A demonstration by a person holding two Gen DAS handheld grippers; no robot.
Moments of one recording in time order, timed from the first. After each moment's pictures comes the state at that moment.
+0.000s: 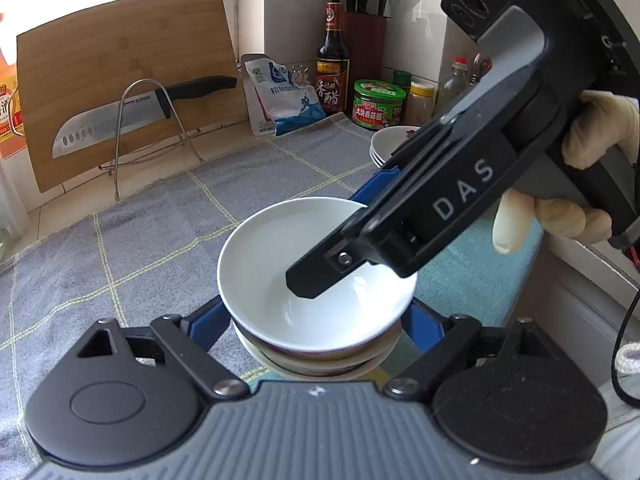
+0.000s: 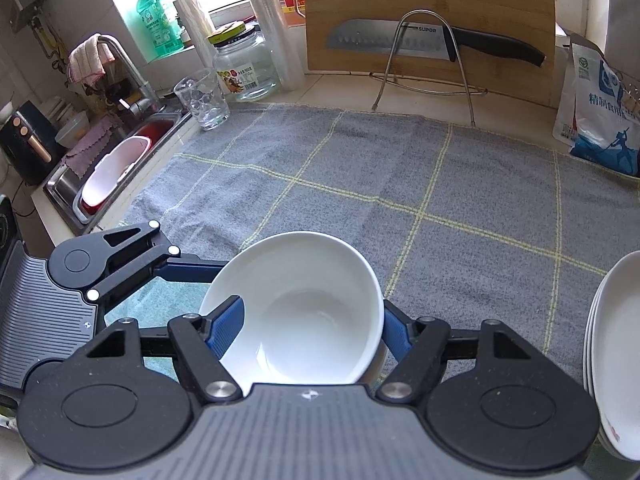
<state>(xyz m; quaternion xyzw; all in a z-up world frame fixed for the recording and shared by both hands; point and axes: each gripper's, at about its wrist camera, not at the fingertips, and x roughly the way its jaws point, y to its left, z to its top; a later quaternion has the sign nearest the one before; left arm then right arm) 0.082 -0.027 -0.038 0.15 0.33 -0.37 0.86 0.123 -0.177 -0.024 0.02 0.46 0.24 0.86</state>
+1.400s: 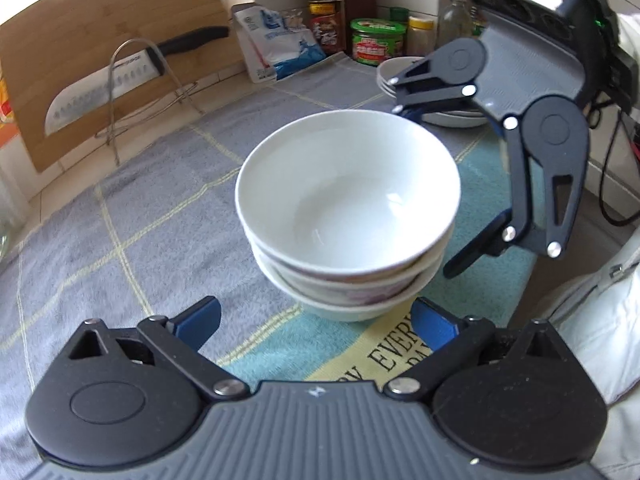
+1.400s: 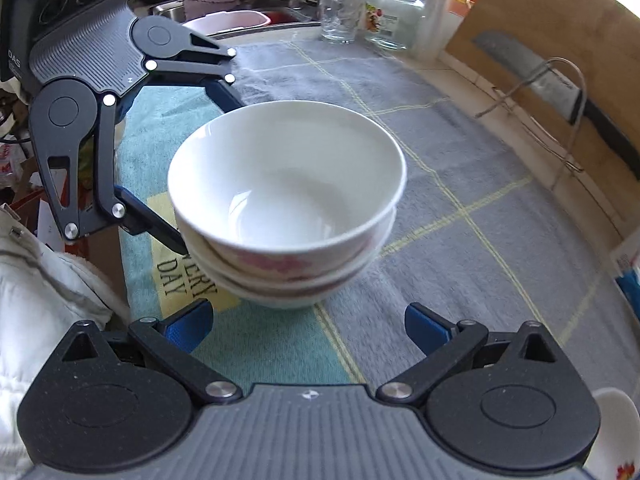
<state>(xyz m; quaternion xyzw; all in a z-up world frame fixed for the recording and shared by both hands) 0.086 -0.027 -0.062 0.23 0.36 -0.37 0.83 0.102 -0.190 -0.080 -0.26 0.39 0.41 0.78</state>
